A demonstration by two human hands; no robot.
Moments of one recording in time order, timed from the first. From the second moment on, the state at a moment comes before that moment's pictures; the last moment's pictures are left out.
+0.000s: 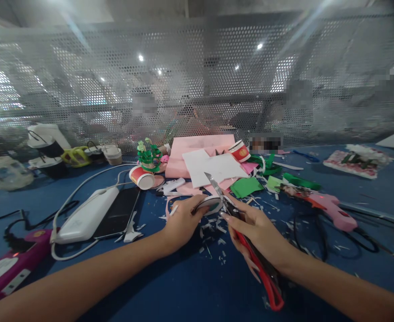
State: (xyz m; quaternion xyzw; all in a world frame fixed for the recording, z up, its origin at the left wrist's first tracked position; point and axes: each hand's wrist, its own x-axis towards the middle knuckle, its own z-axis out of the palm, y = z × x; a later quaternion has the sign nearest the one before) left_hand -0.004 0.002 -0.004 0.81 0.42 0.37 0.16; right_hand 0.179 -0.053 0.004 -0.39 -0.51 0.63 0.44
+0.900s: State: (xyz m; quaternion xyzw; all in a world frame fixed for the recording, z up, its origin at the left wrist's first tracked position) left_hand -0.002 -0.003 -0.004 0.83 0.42 0.35 0.14; right_hand 0.176 -0.058 0.006 -0.42 -0.56 0.57 0.43
